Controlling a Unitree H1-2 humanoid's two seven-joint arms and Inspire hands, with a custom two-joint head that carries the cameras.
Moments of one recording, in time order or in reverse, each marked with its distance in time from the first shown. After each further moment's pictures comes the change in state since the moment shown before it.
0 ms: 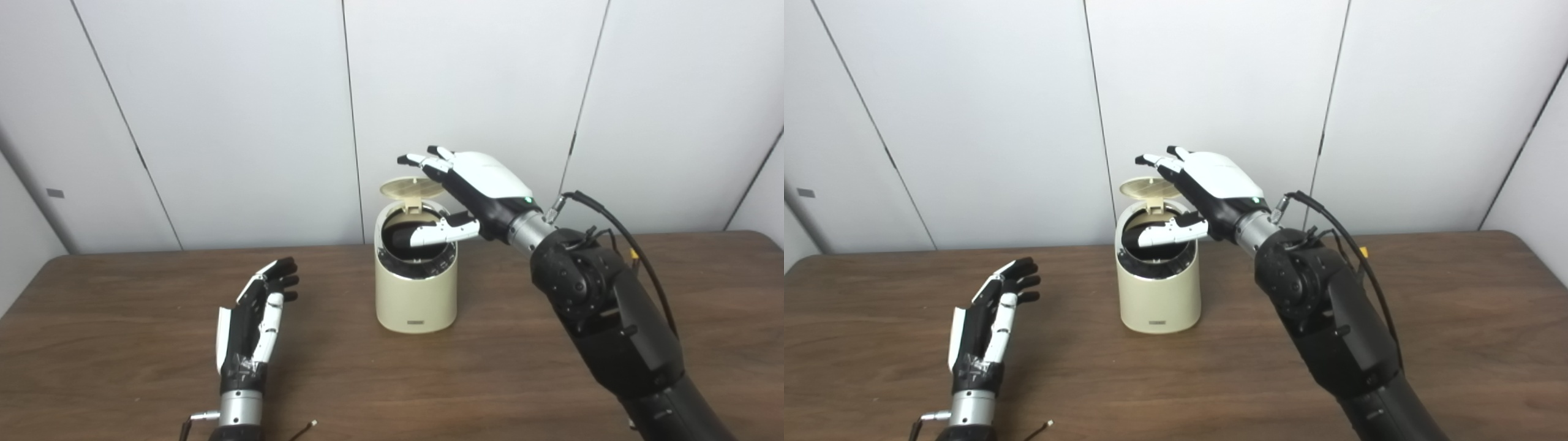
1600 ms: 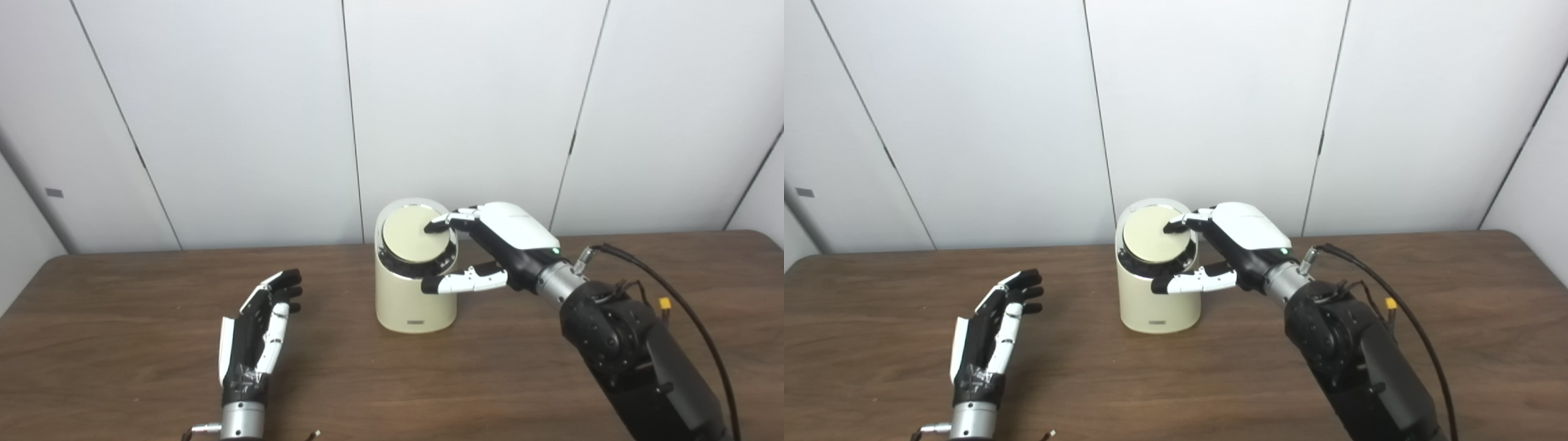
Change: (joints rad) left arm 0.054 -0.035 0.004 -0.084 0.043 0.078 -0.012; right arm 0.157 -0.076 0.028 -0.105 -0.009 0.010 0.005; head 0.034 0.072
